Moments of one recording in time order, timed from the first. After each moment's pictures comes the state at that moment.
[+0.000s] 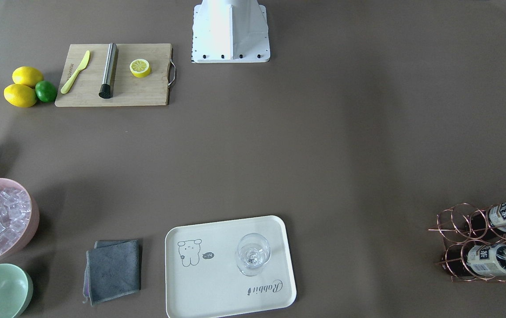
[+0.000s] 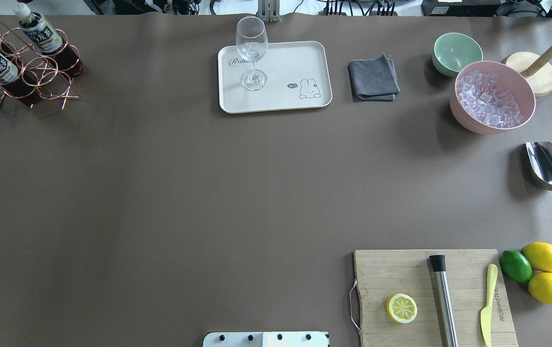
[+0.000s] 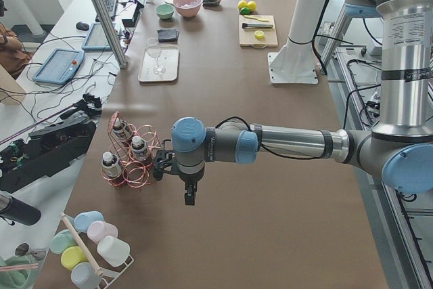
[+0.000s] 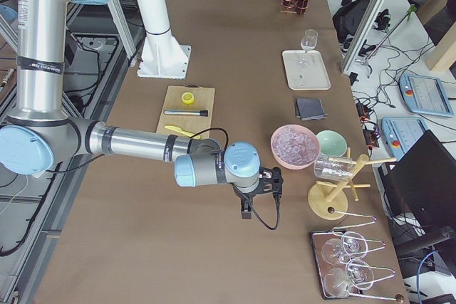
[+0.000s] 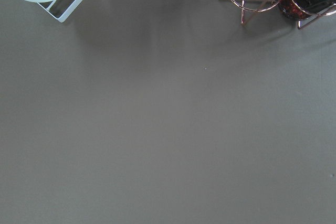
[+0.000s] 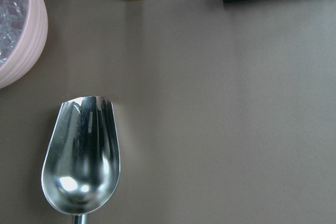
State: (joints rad) left arm -1.61 -1.50 -1.72 -1.56 -2.35 -0.03; right arm 1.59 -1.70 1.60 -1.31 2.41 0.11
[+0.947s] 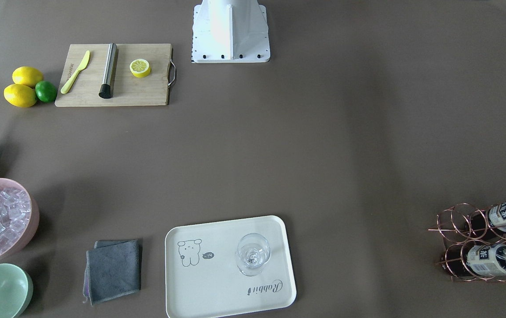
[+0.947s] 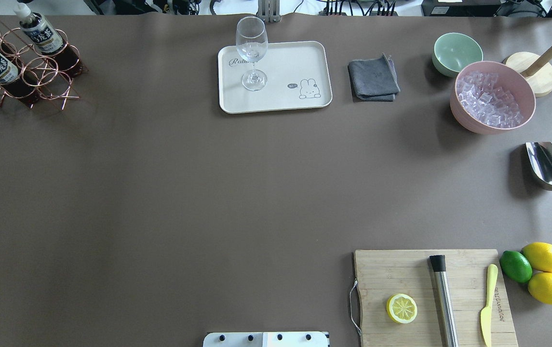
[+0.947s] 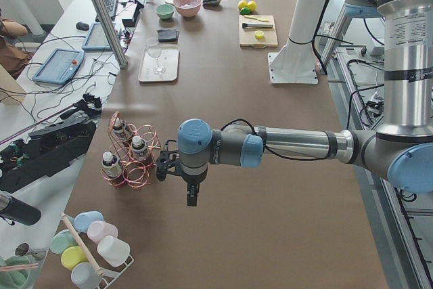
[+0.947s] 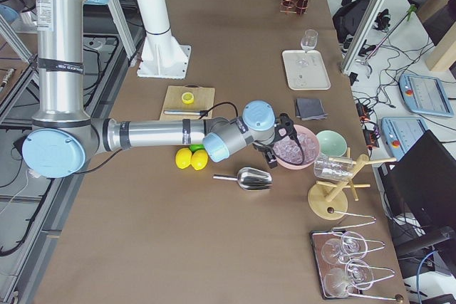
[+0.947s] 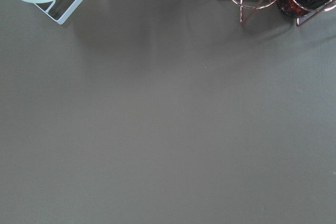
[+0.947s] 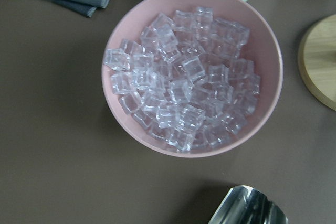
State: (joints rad) left arm -1.61 -1.47 -1.73 -1.62 -2.35 -0.05; right arm 1.38 -1.61 1.67 -1.06 2.46 0.12
